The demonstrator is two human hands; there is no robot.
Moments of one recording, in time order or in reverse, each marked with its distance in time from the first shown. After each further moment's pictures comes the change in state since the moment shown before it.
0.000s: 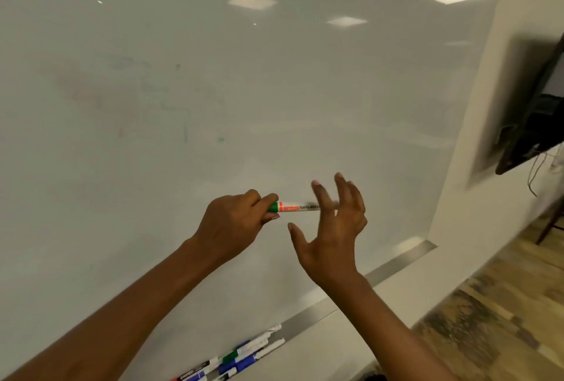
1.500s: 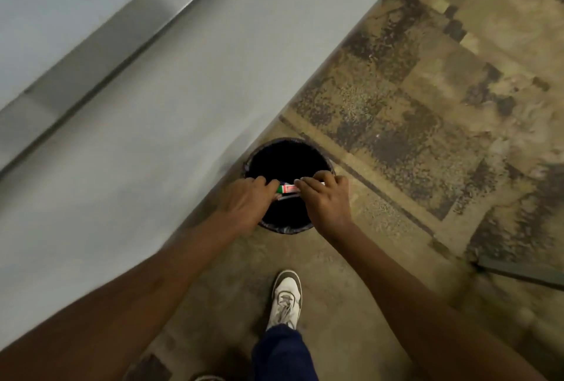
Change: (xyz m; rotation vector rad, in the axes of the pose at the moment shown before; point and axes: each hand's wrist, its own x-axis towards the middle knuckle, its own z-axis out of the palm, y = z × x) left_hand -0.243 0.467 0.594 -0.454 -1.215 0.046; right_hand -0.534 0.568 -0.005 -0.391 -0.823 0.312
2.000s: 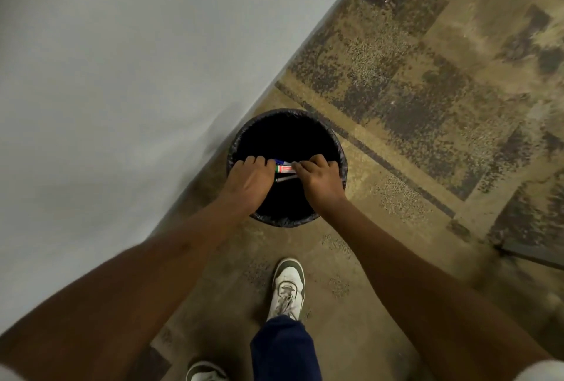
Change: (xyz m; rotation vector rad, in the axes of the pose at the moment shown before) left_hand 0.074 0.004 0.115 0.081 -0.194 -0.068; right_hand -0.012 0.052 0.129 0.013 -0.371 0.100
